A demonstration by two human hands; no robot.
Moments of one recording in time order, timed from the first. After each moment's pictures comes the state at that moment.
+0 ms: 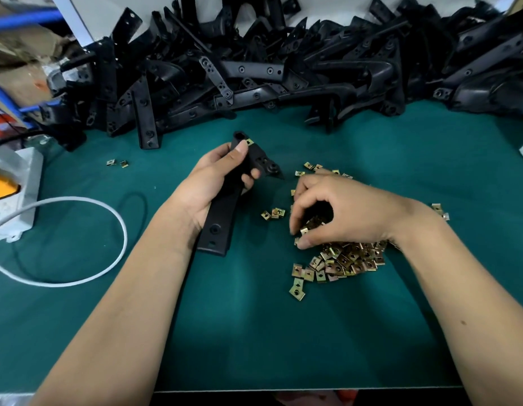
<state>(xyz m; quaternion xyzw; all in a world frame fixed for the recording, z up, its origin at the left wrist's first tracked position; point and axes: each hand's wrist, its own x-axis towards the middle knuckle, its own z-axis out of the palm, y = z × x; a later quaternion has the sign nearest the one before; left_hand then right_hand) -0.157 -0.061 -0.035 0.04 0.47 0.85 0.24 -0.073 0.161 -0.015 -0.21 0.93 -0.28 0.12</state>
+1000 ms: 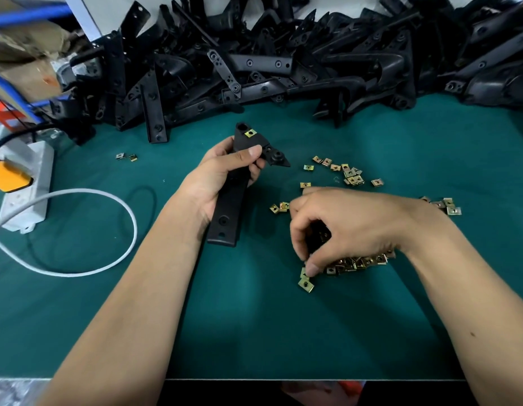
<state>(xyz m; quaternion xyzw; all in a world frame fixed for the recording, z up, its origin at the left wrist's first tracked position) -0.155 -0.067 -0.033 0.04 0.46 0.86 0.23 -0.064 0.139 -0.009 -0.27 0.91 -0.22 0.20</state>
